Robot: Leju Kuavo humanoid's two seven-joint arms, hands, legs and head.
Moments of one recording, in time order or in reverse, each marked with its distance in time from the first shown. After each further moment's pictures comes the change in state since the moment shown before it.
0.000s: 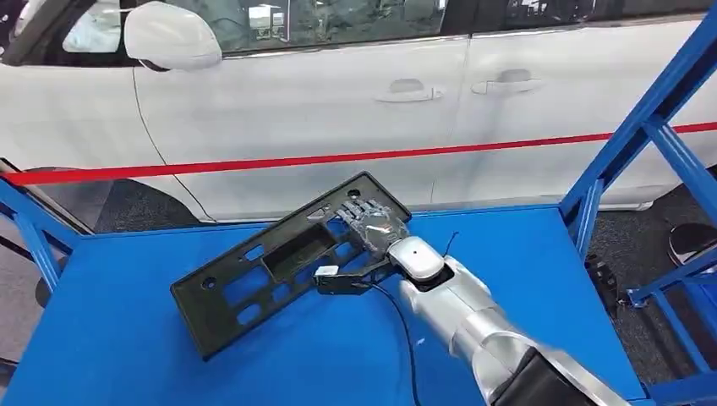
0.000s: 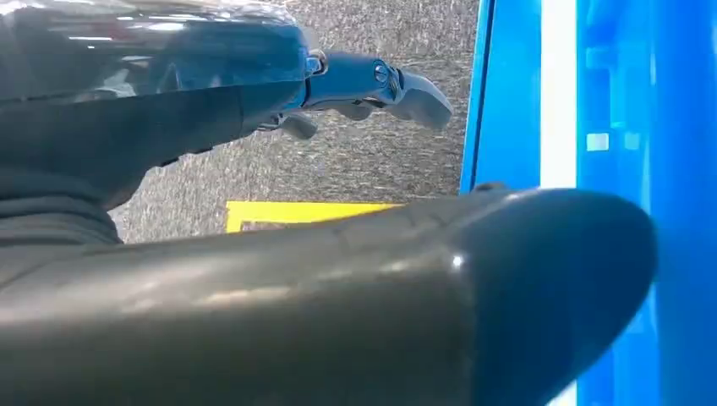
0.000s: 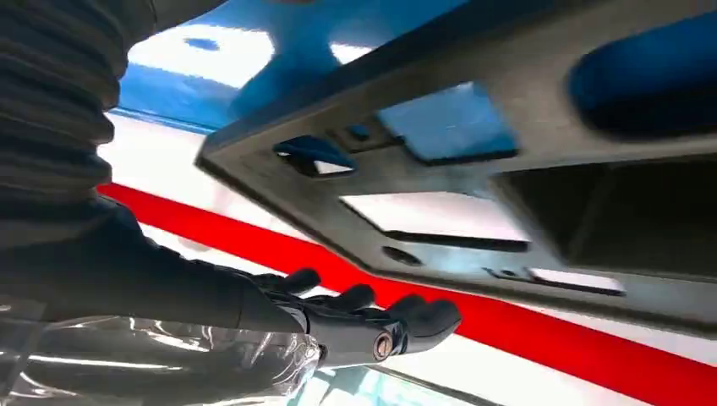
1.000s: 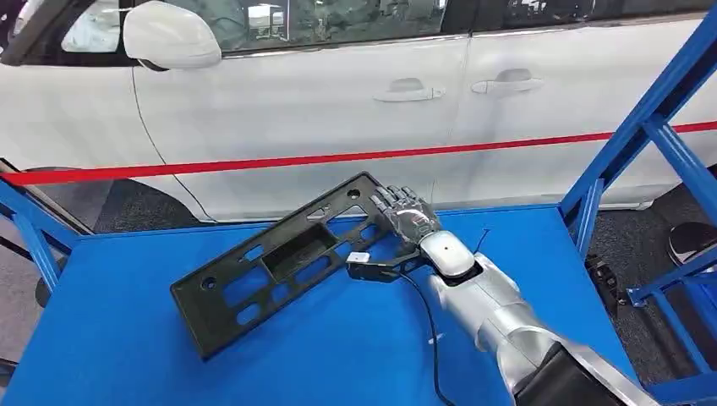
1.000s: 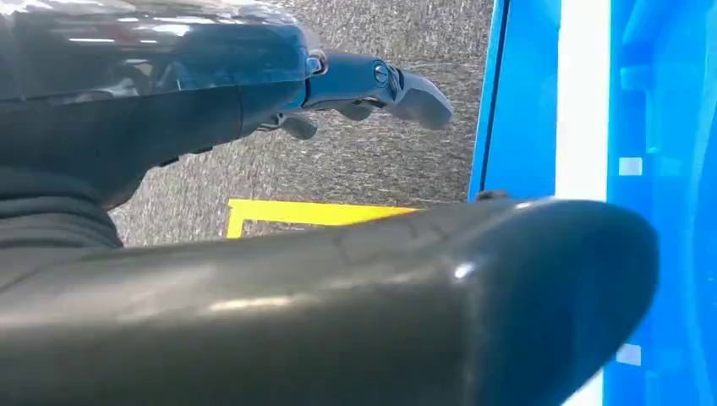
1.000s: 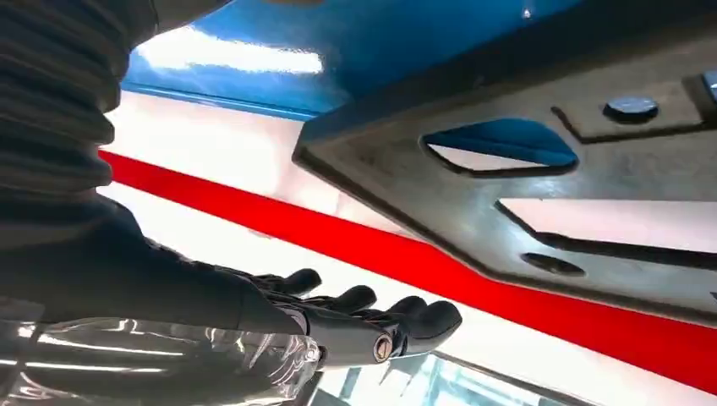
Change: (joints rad) left arm 0.019 -0.002 0.001 0.000 0.037 0.007 -0.024; right arm -0.019 -0.098 0.010 0.021 0.019 -0.078 0.047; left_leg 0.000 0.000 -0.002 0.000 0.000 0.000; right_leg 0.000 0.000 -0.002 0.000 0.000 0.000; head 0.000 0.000
